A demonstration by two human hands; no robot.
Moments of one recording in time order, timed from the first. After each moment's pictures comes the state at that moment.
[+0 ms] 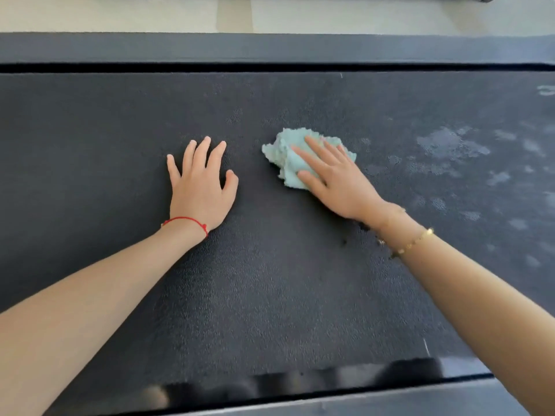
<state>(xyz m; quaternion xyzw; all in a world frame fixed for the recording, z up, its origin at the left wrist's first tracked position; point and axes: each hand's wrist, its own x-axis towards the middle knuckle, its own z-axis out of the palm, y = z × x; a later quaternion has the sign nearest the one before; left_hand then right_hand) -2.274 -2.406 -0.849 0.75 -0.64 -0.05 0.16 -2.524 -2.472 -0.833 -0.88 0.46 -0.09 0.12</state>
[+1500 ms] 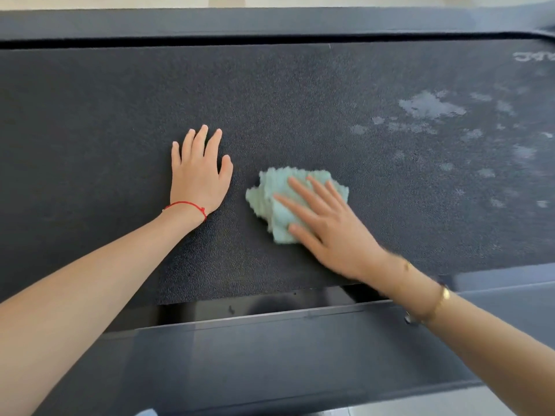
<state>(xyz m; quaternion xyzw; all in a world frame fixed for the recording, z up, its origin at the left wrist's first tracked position) -2.281 -2.351 -0.853 0.74 -0.66 -0.03 0.15 -2.546 -2.306 -0.835 -0.91 0.40 -0.09 0.10</state>
